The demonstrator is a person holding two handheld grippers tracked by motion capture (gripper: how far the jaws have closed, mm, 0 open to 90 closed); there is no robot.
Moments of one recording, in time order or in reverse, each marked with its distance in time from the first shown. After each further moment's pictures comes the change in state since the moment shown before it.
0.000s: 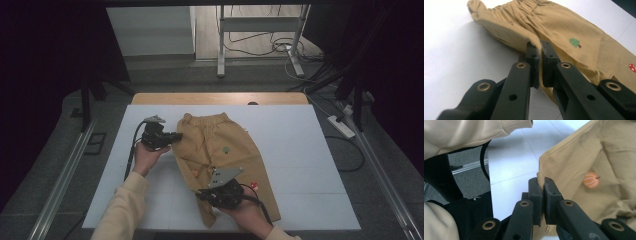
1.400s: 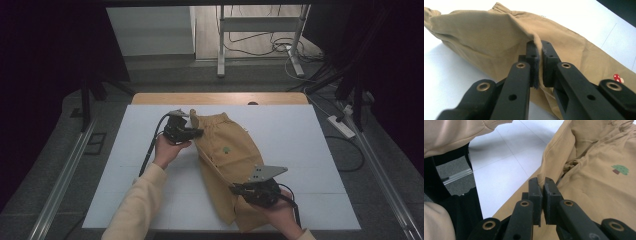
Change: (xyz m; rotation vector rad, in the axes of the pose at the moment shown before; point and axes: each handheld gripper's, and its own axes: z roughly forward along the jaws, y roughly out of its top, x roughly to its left) left arm -0.039 0.041 0.038 0.034 -0.063 0.074; right arm -0.026 -0.042 -0.074 -0.051 -0.129 0.118
